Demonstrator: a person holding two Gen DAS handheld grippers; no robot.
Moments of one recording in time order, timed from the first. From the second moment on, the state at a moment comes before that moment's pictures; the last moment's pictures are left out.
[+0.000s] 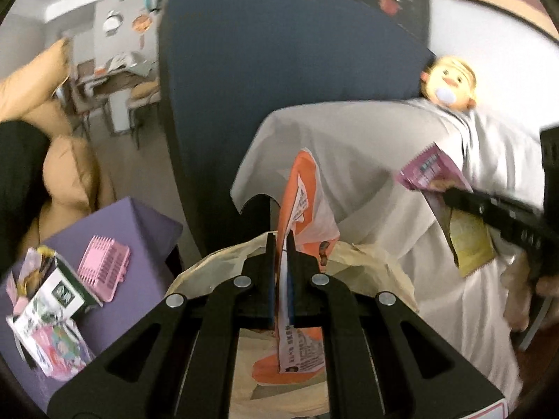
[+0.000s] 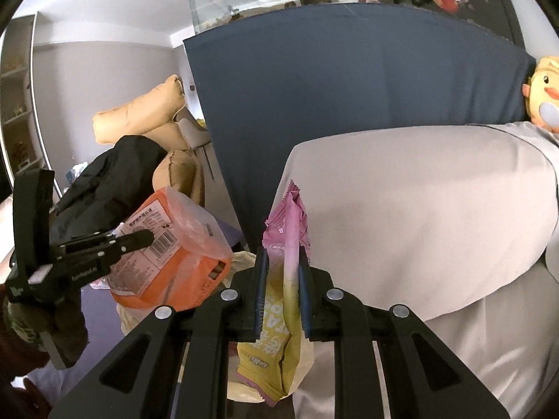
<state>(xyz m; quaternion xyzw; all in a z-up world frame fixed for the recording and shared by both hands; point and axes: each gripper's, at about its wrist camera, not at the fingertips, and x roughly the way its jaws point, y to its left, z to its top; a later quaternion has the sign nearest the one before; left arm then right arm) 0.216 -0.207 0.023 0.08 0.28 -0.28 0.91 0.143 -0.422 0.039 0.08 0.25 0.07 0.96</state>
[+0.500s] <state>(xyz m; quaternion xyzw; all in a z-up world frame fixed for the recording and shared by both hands) 0.238 -0.229 -0.052 0.07 0.43 -0.29 0.85 0.153 -0.419 0.034 0.09 0.25 0.08 0.96</state>
